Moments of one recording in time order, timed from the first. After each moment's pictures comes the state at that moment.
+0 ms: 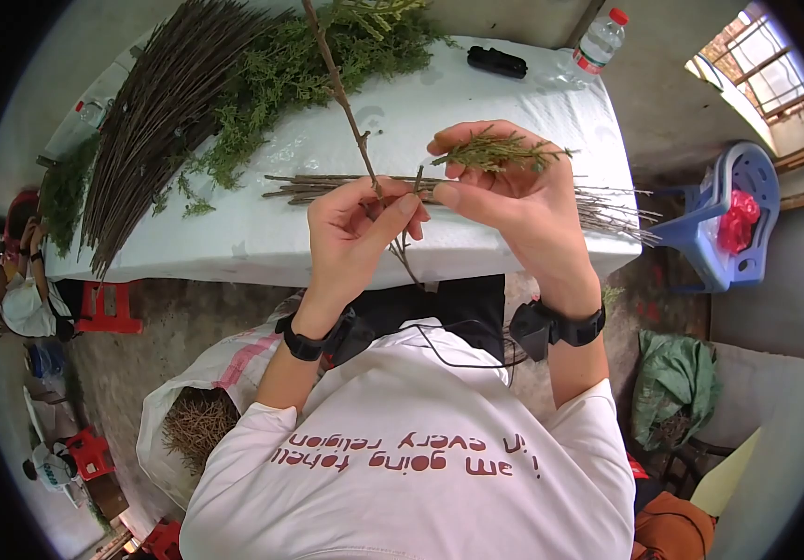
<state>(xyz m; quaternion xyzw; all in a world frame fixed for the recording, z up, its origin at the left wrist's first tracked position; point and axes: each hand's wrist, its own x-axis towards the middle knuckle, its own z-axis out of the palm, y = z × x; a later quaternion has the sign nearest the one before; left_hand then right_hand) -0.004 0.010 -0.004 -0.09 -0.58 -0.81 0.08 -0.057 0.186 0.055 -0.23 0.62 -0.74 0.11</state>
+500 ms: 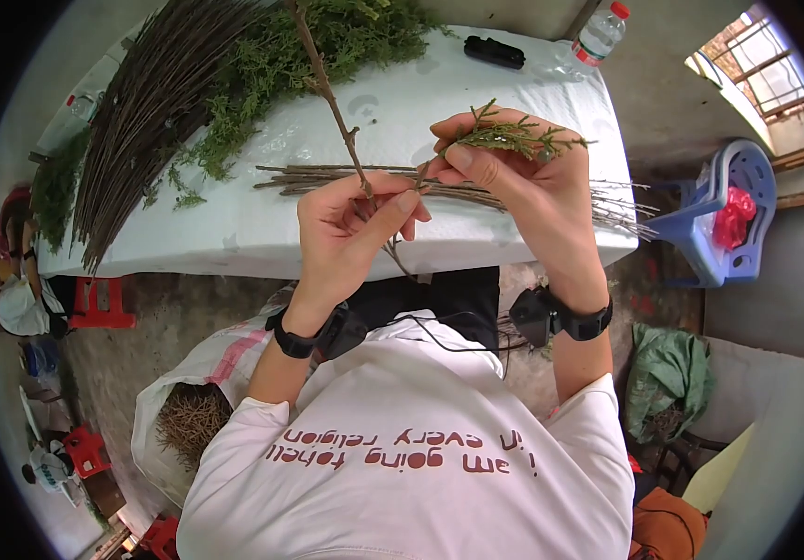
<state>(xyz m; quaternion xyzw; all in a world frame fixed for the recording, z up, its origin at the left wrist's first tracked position) -0.001 0.011 0.000 -0.11 -0.58 -0.80 0.08 -0.064 0.188 0.061 -0.21 0.63 -0.74 0.10</state>
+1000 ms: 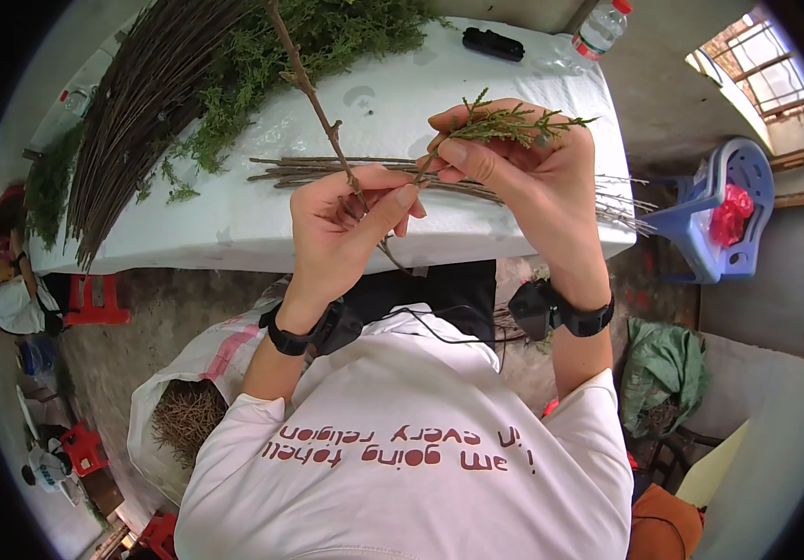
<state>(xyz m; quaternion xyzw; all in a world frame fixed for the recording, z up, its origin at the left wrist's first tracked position) 0.000 0.010 0.000 -0.10 -0.59 -0.80 0.08 -0.060 0.185 0.067 -0.21 0.69 -0.69 0.07</state>
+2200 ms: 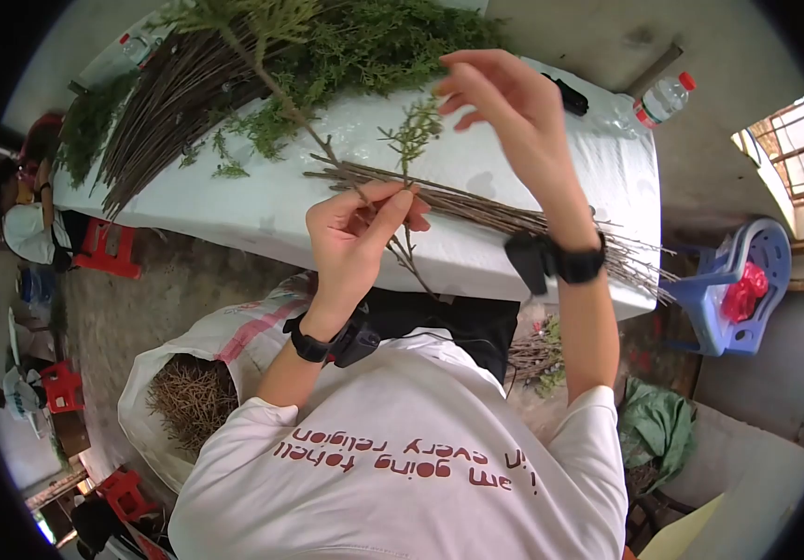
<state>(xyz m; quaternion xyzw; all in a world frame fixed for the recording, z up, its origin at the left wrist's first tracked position) 0.007 -0.019 -0.018 0.00 -0.54 -0.81 0.22 -0.143 0.106 0.048 -0.34 0.65 -0.67 0.10</state>
